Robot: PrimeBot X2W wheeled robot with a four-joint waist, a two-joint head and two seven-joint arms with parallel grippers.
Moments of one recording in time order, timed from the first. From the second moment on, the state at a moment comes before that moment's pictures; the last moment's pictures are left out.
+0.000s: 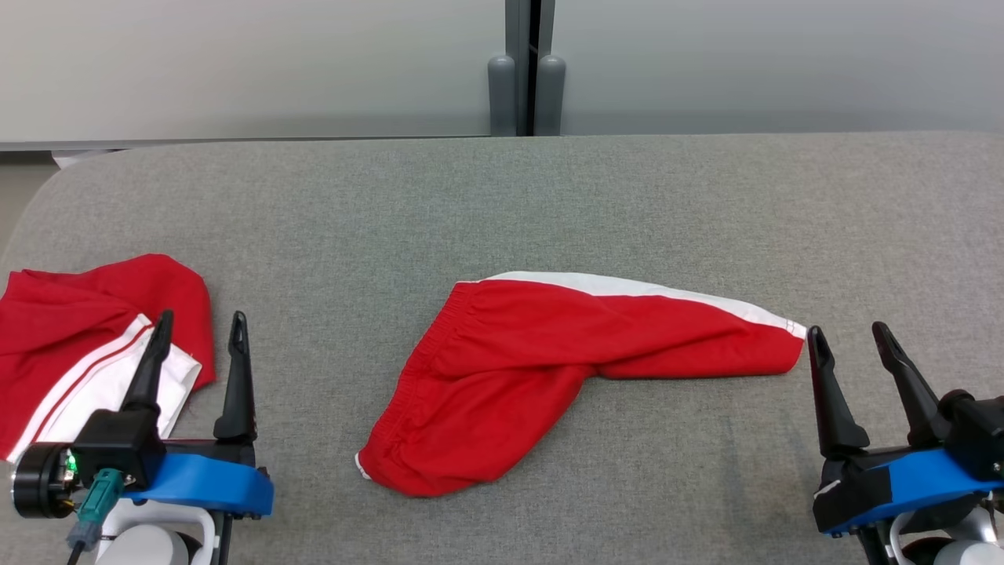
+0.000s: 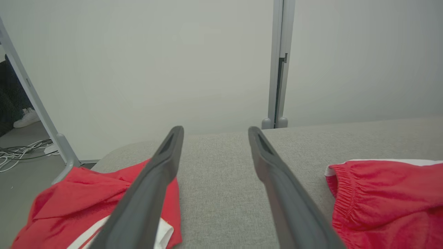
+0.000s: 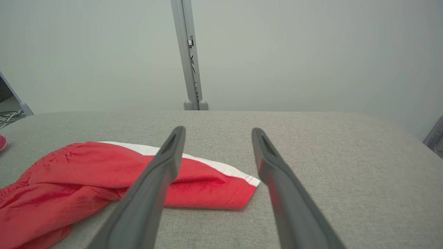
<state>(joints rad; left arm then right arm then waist) -0.16 0.49 -0.40 0.09 -0.49 0.24 -0.26 -0.02 -0.06 -0.10 -0.09 0.14 0.13 0.01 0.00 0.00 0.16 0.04</state>
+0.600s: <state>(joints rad) -0.15 0.46 -0.40 0.13 -0.49 0.18 -0.26 -0.01 -0.06 -0.09 -0.09 0.15 0.13 0.01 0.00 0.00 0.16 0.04</state>
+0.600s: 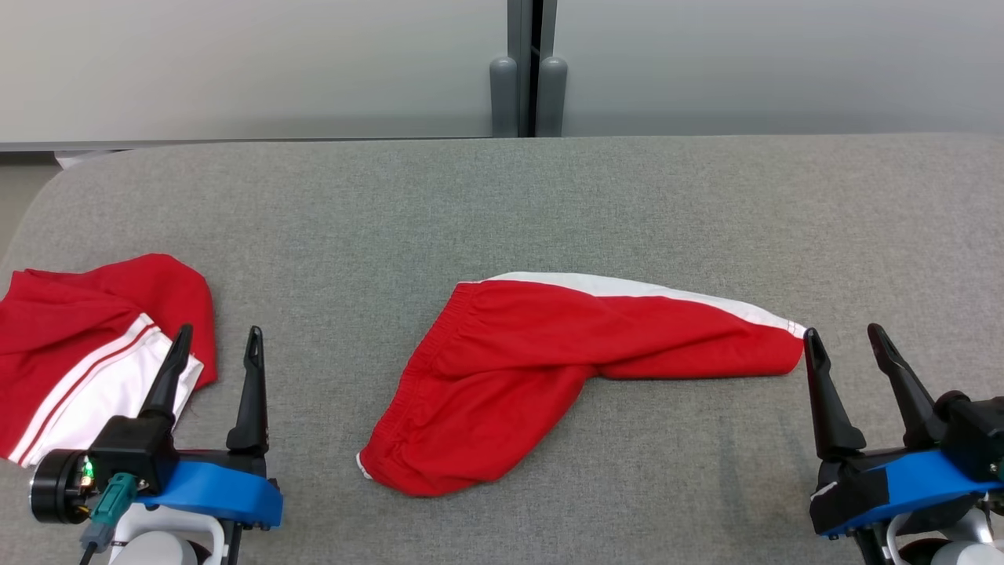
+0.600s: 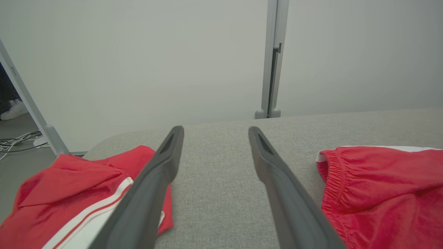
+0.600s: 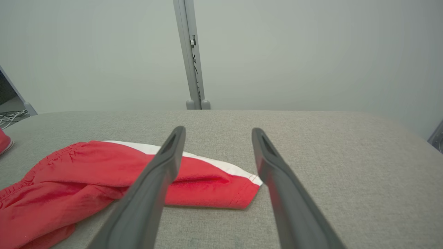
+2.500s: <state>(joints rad) -0.23 0.40 -0.75 0.19 -0.64 0.04 0.14 -0.06 -0.05 -0.10 -0.03 0.16 0.13 -0.03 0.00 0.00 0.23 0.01</state>
